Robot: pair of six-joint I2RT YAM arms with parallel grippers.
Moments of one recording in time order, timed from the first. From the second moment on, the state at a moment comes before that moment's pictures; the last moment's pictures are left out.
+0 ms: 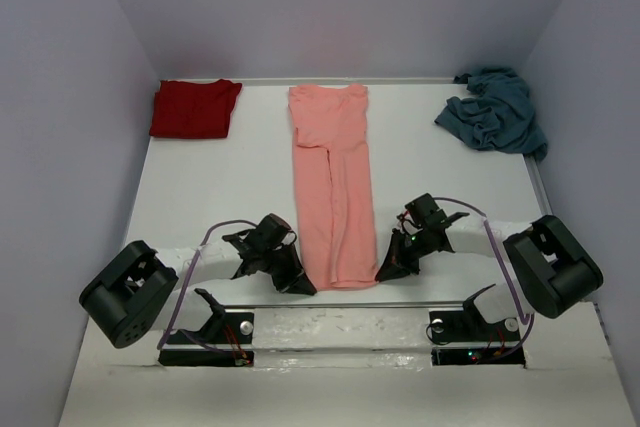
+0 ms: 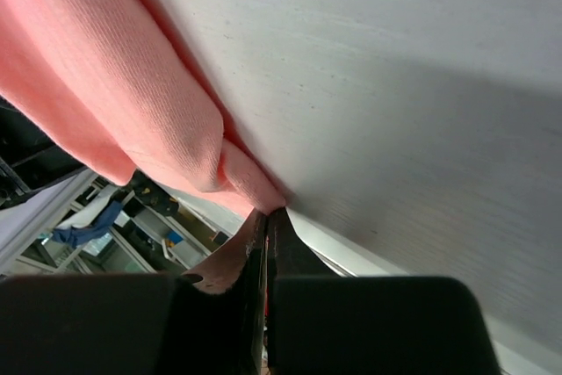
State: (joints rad) left arm -0.76 1.26 0.34 -0.15 0.49 -1.23; right arm 0.50 1.43 0.47 -0.28 -0.68 0.87
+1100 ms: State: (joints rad) left arm -0.74 1.32 0.66 -0.44 0.42 -1.08; right arm 0.50 1.40 0.75 -0.65 -0.61 0.76
